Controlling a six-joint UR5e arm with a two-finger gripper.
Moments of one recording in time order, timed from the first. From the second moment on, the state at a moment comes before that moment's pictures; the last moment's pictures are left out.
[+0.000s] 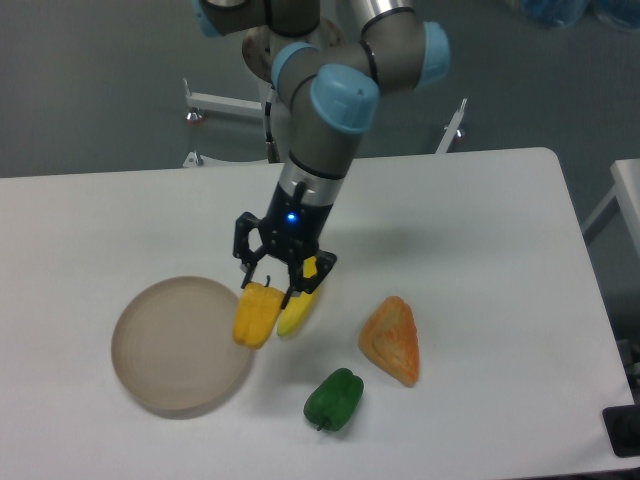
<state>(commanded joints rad) 2.13 -1.87 -1.66 -0.82 1.09 0.66</state>
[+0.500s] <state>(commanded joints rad) 2.05 -1.93 -1.68 -0.79 1.08 0.84</state>
